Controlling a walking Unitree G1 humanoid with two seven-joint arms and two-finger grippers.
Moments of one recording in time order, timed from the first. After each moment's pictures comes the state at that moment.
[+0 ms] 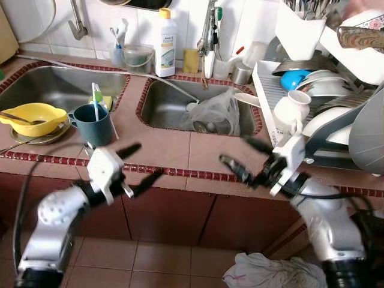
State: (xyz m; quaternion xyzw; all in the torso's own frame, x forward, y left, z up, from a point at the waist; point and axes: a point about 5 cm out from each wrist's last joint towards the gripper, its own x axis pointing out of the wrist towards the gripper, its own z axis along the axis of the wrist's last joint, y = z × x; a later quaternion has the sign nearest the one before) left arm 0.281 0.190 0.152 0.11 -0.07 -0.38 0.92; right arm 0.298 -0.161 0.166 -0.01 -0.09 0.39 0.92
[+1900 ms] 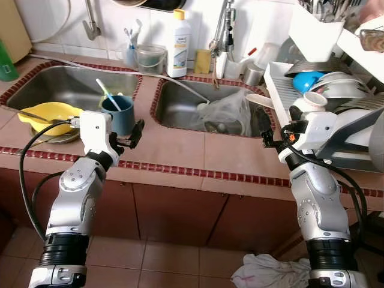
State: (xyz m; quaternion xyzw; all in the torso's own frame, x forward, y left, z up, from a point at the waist) left arm 0.334 0.189 0.170 0.00 -0.05 -0.12 0.99; right arm 0.331 -0.181 0.181 0.05 -0.14 0.09 0.98
